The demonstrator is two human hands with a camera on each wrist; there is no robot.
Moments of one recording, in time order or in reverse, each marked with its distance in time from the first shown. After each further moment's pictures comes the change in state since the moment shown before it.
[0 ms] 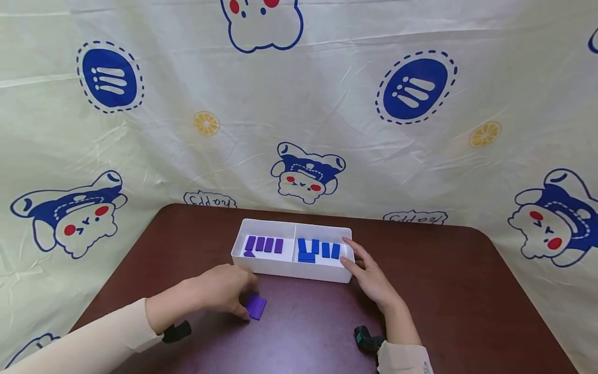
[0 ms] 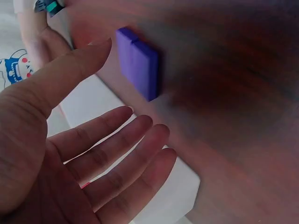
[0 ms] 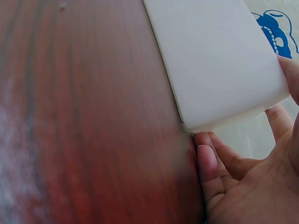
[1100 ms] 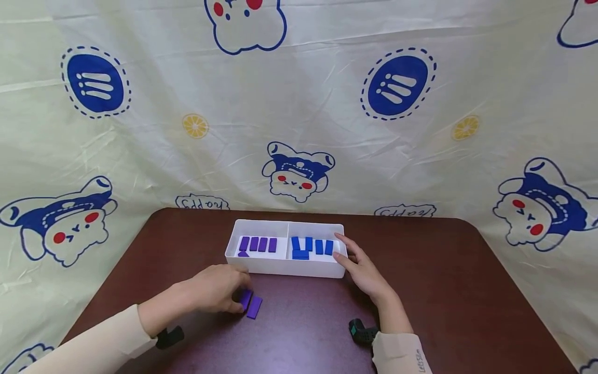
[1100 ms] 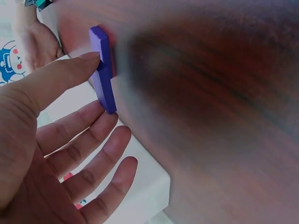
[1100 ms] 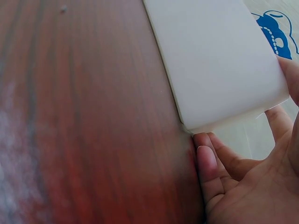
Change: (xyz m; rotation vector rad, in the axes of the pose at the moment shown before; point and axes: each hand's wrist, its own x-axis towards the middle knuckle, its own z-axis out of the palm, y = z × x) left_hand 0.001 -0.010 0.010 0.037 0.037 0.077; right_hand -0.002 0.003 -0.001 0.033 -0.003 0.006
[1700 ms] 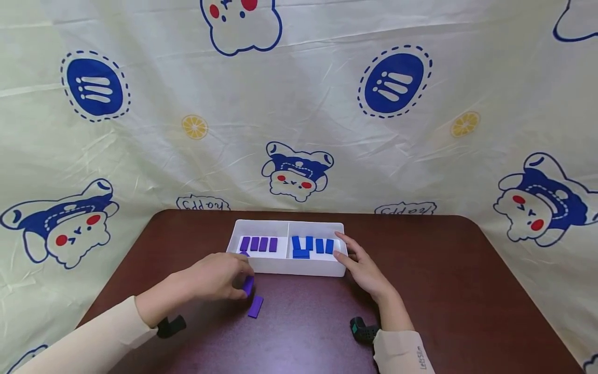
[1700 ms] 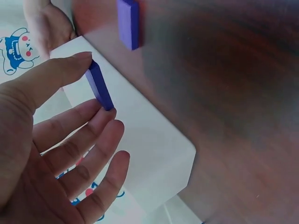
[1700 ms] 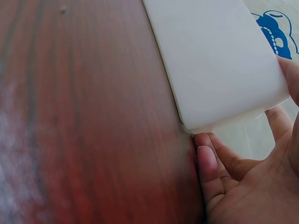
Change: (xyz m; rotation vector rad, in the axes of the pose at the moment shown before) left_hand 0.005 -0.003 -0.022 -0.018 0.033 0.007; right_hand -0.002 0.000 -0.001 0.003 -0.001 -0.013
